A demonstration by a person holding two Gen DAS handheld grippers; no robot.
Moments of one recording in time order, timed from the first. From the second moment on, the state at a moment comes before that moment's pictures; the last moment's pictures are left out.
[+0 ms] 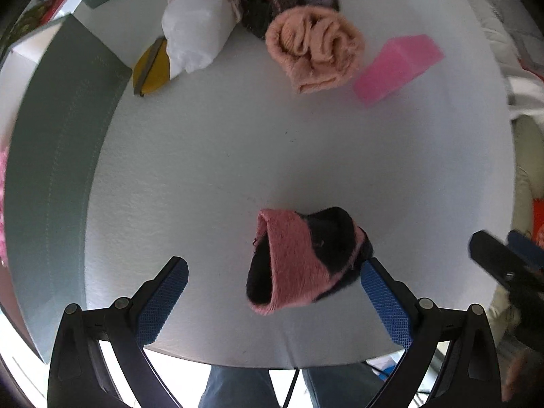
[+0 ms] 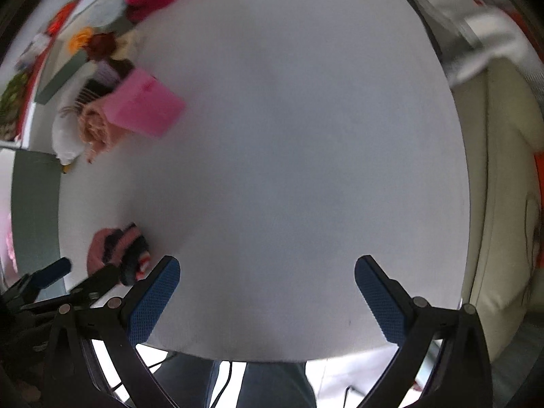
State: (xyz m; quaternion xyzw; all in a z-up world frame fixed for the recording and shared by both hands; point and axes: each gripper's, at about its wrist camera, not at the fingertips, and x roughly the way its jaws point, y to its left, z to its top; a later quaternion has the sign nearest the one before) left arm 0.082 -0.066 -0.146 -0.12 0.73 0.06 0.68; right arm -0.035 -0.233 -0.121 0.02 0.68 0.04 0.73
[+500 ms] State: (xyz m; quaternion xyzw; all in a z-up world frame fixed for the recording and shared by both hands) left arm 0.080 -0.062 -0.181 -0.17 0.72 0.12 0.66; right arm 0.060 -0.142 -0.126 -0.10 0.64 0.17 0.75
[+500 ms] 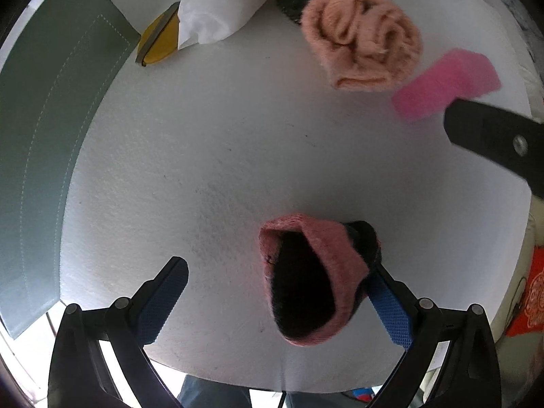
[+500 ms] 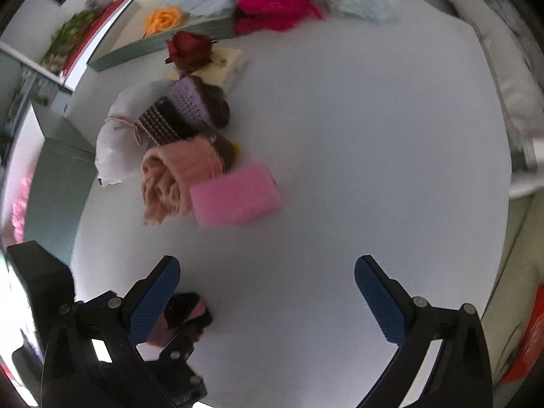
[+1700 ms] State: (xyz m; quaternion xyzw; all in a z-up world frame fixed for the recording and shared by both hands) left arm 0.093 -0.066 -0.177 -0.11 0.75 0.00 0.65; right arm -0.009 -0.231 -0.135 0.03 0.71 0.16 0.69
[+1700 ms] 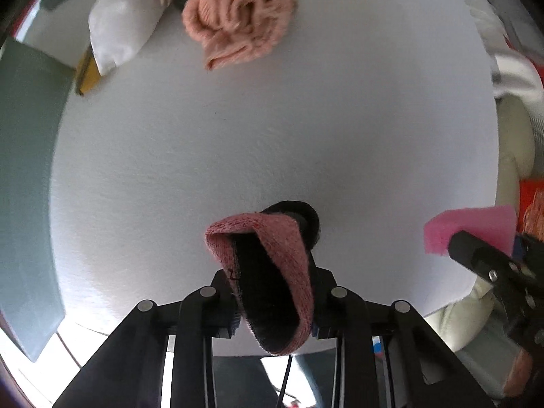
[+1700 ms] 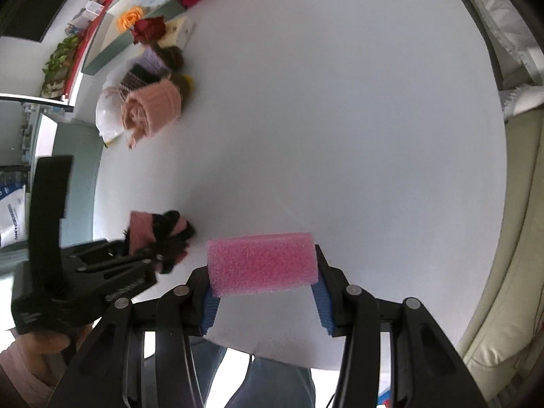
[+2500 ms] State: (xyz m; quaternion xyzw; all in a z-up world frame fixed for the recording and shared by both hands) left arm 0.095 -0.071 -0.057 -0.03 0.69 0.00 0.72; right arm -0.025 -0.228 -0.089 0.01 0.71 0.18 0.69
